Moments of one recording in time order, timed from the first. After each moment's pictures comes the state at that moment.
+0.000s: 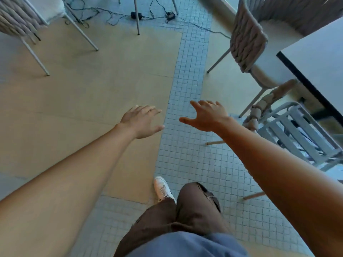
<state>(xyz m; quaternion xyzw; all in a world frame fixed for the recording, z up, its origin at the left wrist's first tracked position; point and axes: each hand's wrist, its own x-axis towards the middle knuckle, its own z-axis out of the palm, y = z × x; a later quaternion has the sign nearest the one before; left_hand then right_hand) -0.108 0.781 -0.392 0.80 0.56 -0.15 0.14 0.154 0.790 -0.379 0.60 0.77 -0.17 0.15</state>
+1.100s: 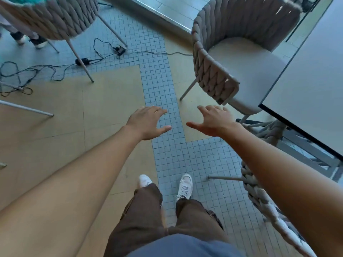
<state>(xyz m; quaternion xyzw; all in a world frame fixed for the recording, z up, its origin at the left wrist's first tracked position) 0.029 1.203 -0.405 0.91 0.37 -0.13 0.12 0.272 1.105 -0.391 0.75 0.61 -0.21 0.13</state>
